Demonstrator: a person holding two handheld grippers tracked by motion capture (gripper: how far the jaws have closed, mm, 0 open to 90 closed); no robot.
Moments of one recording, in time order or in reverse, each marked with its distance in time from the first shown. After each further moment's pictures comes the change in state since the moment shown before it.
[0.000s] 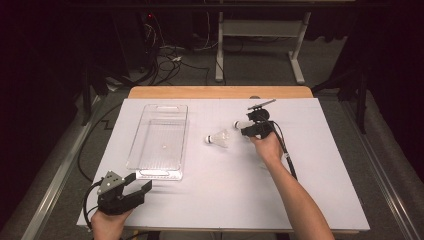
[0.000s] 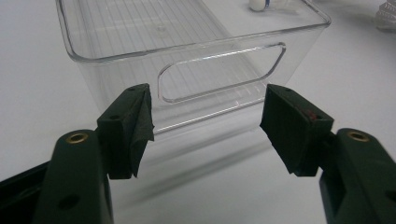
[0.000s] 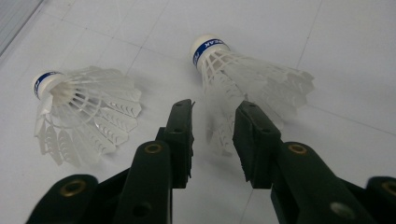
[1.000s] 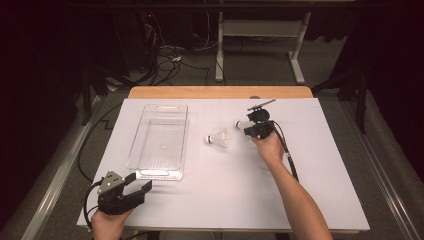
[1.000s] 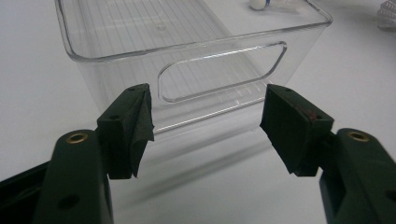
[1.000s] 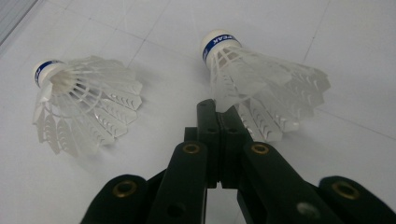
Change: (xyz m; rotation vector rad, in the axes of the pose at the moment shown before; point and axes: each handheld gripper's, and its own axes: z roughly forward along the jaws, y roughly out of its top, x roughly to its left) left arm 0.000 0.000 0.001 0.004 0.000 0.001; right arm -0.003 -0.001 0.000 0.010 0.019 -0.045
